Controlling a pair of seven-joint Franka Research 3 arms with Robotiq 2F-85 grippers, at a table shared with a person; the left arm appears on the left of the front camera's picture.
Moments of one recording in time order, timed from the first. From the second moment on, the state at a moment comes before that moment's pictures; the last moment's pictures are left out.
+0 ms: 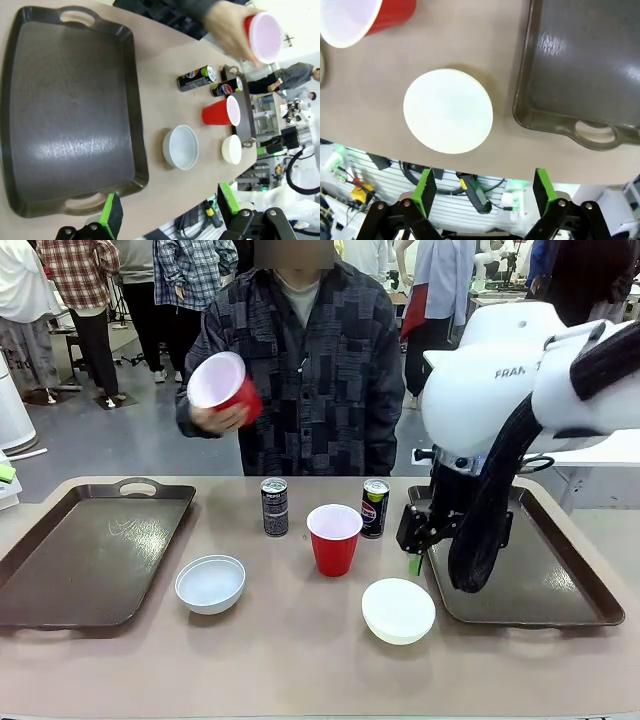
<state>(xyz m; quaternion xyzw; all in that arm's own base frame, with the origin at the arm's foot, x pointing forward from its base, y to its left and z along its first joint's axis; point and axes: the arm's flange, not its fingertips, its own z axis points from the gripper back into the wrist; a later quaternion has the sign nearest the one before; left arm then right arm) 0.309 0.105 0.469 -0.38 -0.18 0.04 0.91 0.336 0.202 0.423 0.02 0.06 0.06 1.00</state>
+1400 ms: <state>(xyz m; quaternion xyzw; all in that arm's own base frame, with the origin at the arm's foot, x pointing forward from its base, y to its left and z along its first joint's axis) 0.309 0.105 0.469 -0.38 -0.18 0.04 0.91 0.350 0.232 0.336 0.03 0.05 0.09 0.99</state>
